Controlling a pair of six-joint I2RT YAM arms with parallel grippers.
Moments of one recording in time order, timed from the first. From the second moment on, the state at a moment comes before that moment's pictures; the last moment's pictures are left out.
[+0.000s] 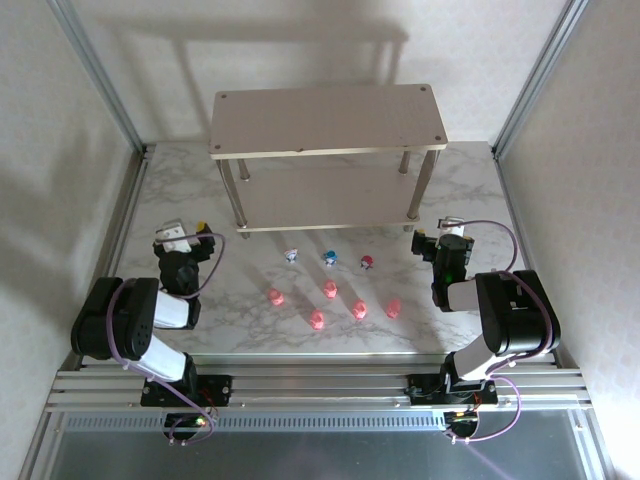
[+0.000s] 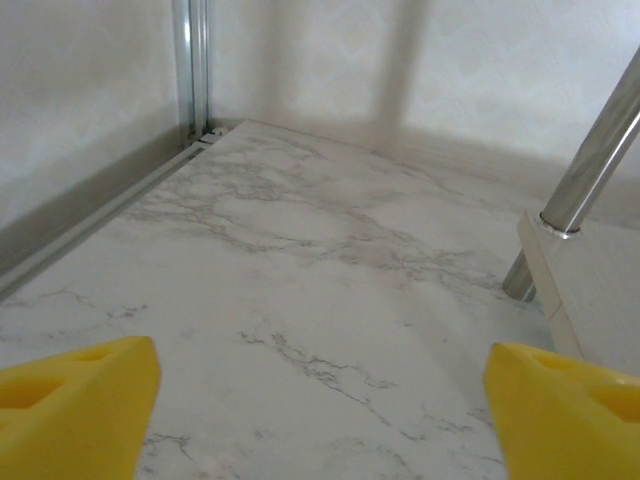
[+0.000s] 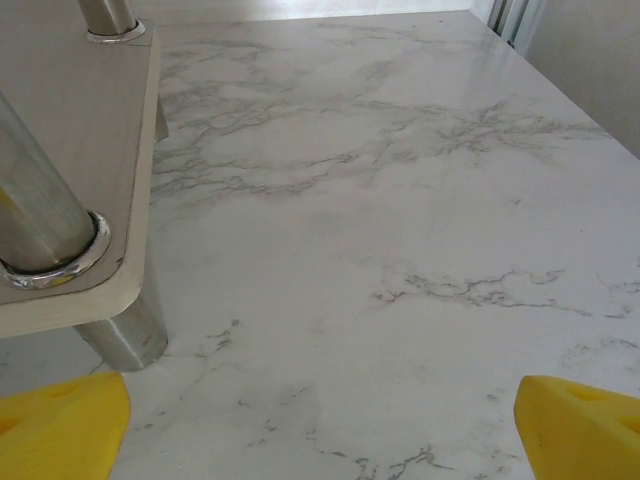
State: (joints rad) left arm 0.03 1.54 0.21 1.22 -0.23 -0.16; right arm 0.11 1.55 0.35 0.81 0.24 0.07
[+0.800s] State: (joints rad) left arm -0.07 0.85 0.42 0.40 -0.31 -0.32; right arm 0.28 1.12 0.81 -0.07 0.32 0.14
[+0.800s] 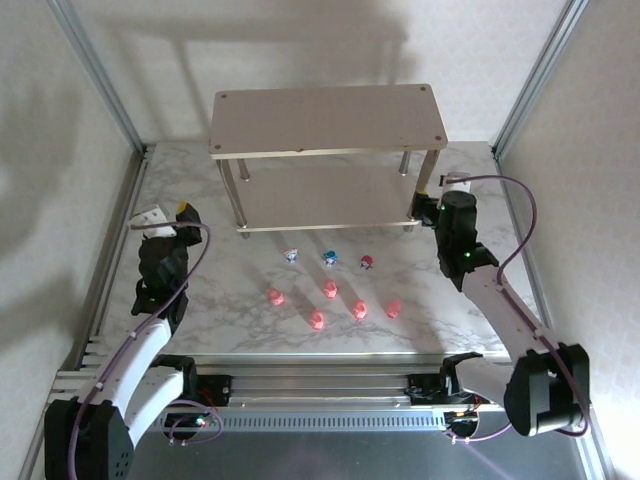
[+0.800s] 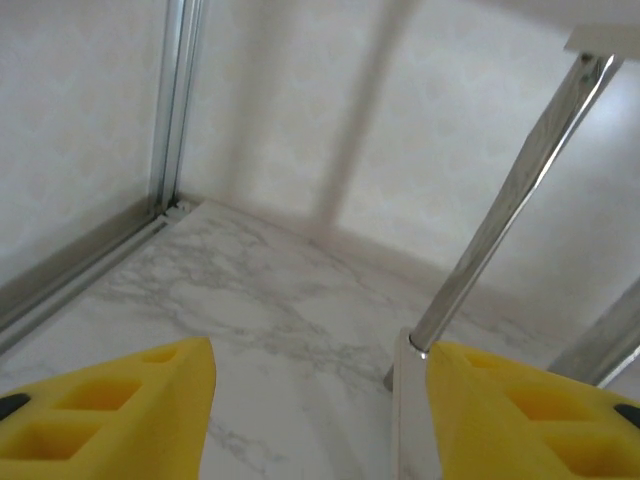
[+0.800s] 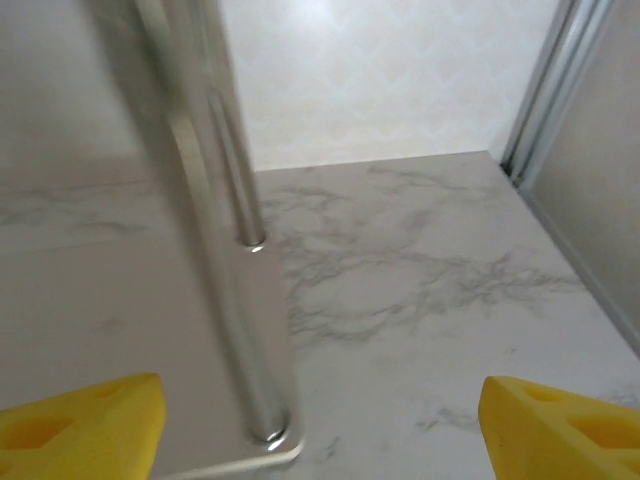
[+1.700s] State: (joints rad) left arm -0.23 0.87 0.48 0.10 -0.43 -0.31; right arm 0.79 1.47 0.98 -0.71 0.39 0.78
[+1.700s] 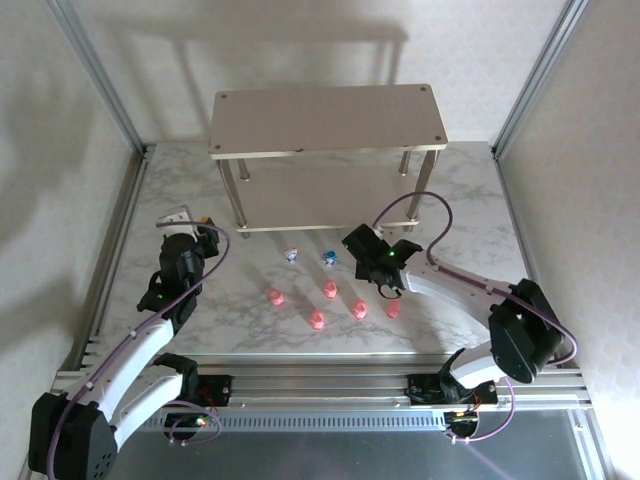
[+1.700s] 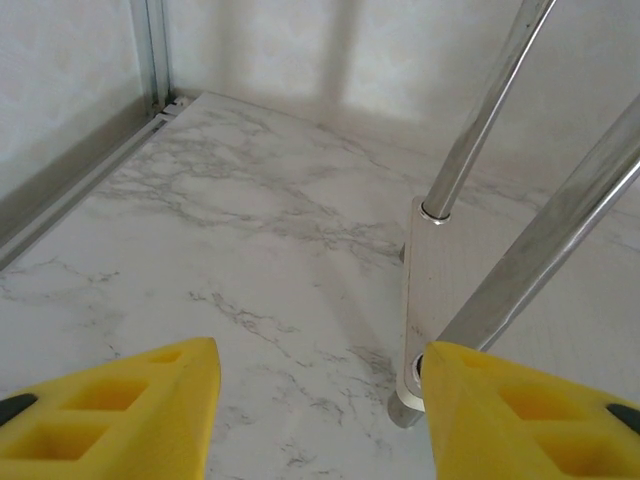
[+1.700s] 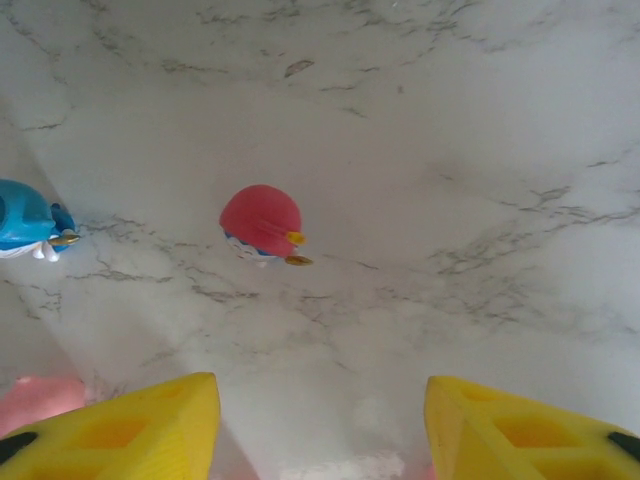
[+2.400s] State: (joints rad) left arm -0.23 0.92 0.49 0.10 -0.43 -0.26; right arm 0.76 1.69 1.07 -0.64 0.39 0.82
